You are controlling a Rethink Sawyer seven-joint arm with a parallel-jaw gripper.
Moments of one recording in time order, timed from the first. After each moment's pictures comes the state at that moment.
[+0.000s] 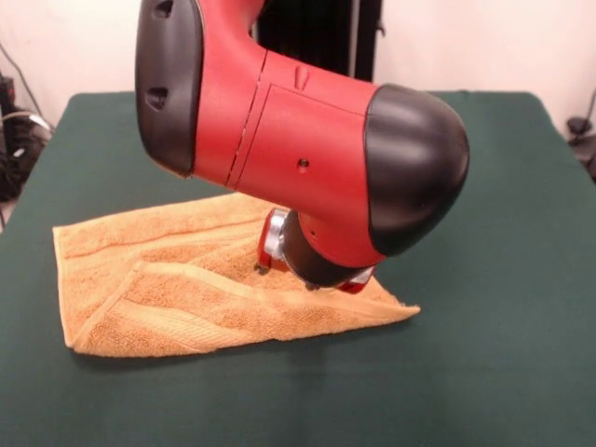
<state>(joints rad) -0.07 0.22 -0.53 0.31 0.22 1.52 1.79</state>
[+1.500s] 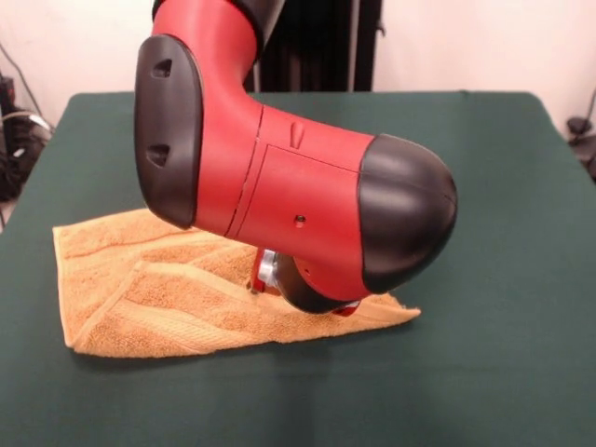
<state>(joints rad) -0.13 0.37 -0.63 0.09 0.27 1.59 1.79</state>
